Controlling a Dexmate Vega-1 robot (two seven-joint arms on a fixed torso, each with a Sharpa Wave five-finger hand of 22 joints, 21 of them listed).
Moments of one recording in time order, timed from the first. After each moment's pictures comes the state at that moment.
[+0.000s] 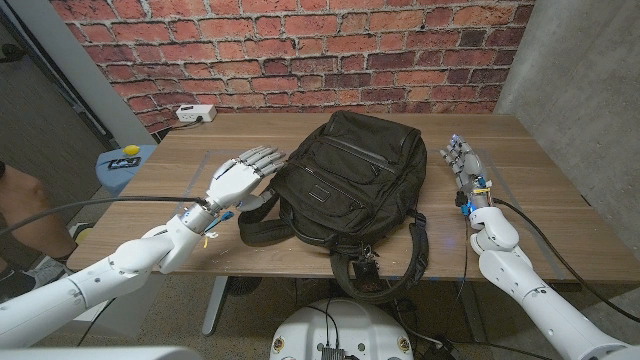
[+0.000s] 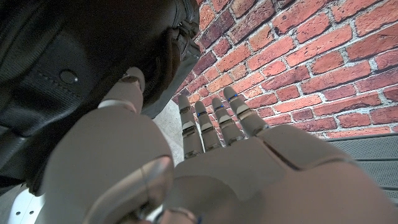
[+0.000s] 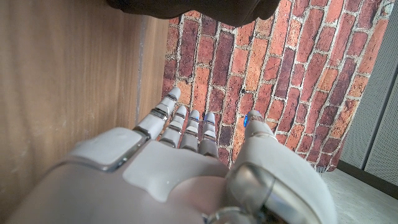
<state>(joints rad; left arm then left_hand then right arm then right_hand) 1.07 1.08 0.54 -1.71 1.07 -0.02 0.95 0.89 -0.03 0.48 -0.15 0.18 0.53 -0.06 0.34 0.22 0.33 -0.12 0.39 0.27 0.34 -0.08 0.22 0.20 0.33 0.01 0.27 0.18 -1.03 -0.48 -0.22 -1.31 0.74 0.52 -0.02 0.48 0.16 0.31 -0.13 0.18 0.26 -0.02 0.21 0.20 0.21 -0.02 0.20 0.20 0.14 -0.04 0.22 0.20 0.39 -0.05 0.19 0.17</state>
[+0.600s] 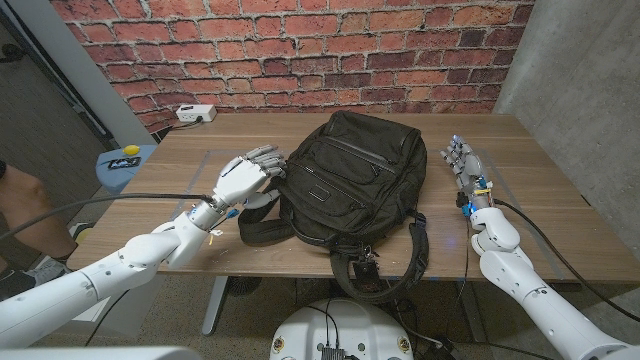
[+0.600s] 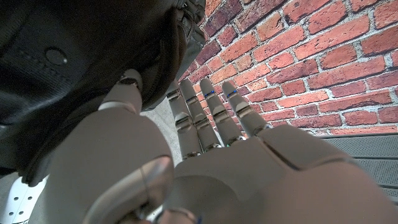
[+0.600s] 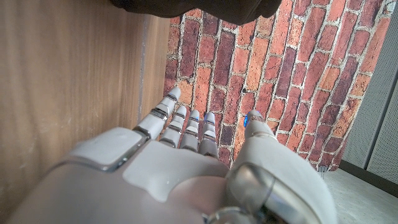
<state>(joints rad) 1.02 1.07 0.59 -1.70 1.06 -0.06 0.98 0.88 -0.01 0.43 -0.15 0.18 0.89 -0.05 0.58 0.29 0.60 -0.17 0.58 0.38 0.59 -0.14 0.31 0.26 0.40 0.01 0.27 0.18 -1.03 -0.48 -0.22 -1.30 0.74 0.51 -0.01 0.48 0.16 0.31 -0.13 0.18 0.26 -0.02 0.21 0.20 0.21 -0.02 0.20 0.20 0.14 -0.04 0.22 0.21 0.38 -0.05 0.19 0.17</state>
